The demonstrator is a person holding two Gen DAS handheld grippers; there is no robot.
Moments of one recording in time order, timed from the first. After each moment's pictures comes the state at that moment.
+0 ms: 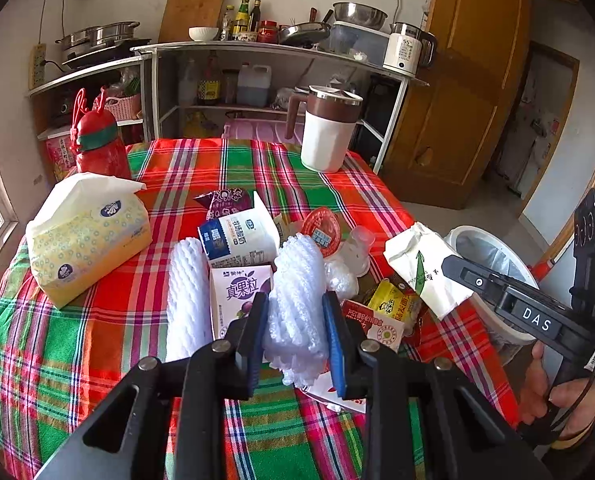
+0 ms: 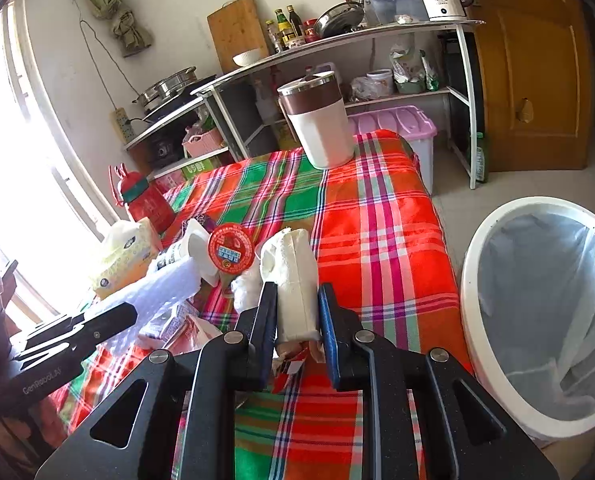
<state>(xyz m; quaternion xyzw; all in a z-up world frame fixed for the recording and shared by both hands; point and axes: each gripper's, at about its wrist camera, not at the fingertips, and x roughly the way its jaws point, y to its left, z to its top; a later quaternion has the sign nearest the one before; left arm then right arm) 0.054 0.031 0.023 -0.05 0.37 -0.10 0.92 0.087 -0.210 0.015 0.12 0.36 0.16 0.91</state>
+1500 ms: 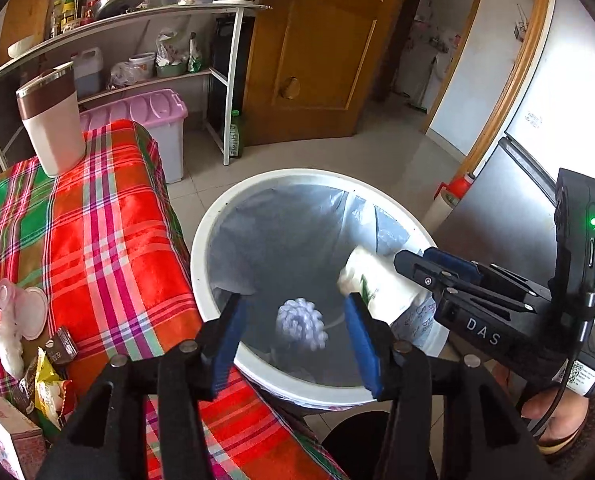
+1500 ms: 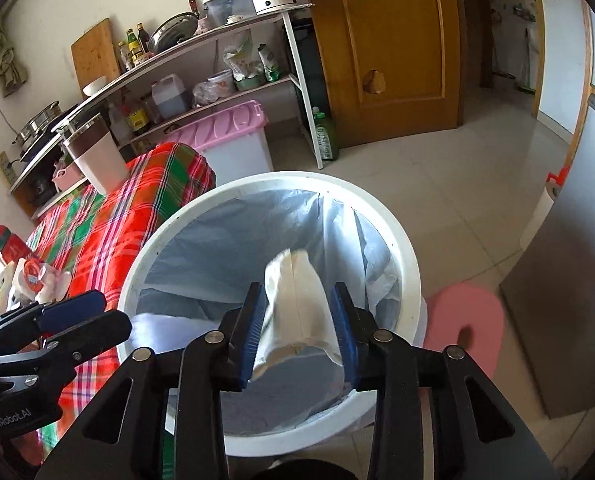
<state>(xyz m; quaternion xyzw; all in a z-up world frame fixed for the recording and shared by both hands) 0.094 -0.231 0.002 0.03 0.43 -0.30 0.85 0.066 -0.429 -0.009 0.13 0.40 -0.06 0.91</state>
